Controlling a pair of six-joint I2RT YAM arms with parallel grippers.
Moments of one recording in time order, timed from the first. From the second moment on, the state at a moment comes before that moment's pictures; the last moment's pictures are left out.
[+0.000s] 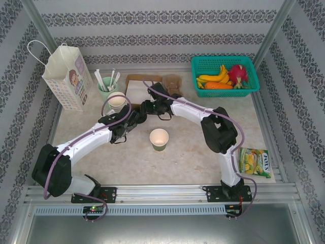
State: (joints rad) left arm -0.53 1.39 0.93 -0.73 -0.41 -1.22; right arm 0.68 2.13 1.66 -0.44 -0.16 0.62
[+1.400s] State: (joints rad) left arm -0.48 1.24 0.74 -0.38 -0.22 -1.03; right arm 0.71 2.03 1.56 -0.43 0.13 0.46
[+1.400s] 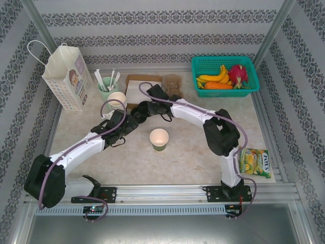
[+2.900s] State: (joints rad) left arm -0.47 1.57 1.01 0.07 0.02 -0.85; right arm 0.74 1.79 1.34 -0.15 0.45 0.59
